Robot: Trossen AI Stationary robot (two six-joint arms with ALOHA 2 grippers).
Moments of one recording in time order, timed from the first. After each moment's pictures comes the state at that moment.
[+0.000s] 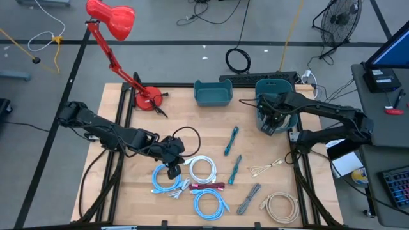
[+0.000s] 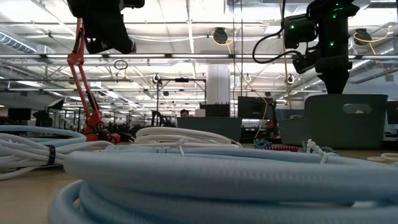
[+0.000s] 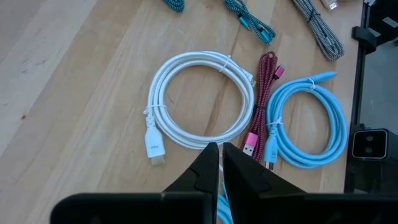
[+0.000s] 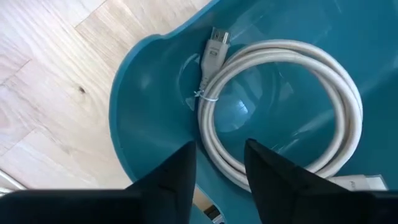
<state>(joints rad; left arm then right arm) -0.33 1.39 1.02 -0.53 -0.10 -0.69 -0.46 1.19 0.91 -1.25 0.13 0.19</state>
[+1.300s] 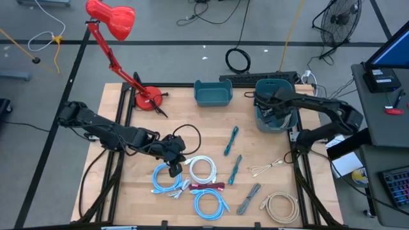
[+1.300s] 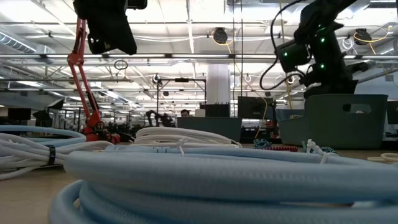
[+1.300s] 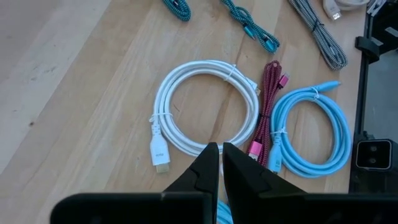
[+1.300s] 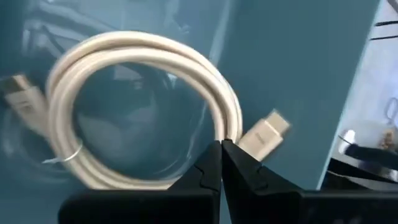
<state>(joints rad) -0.31 1.39 1.02 -0.52 -0.11 -0.68 -0.59 1.38 0.91 -1.36 0.46 0.70</state>
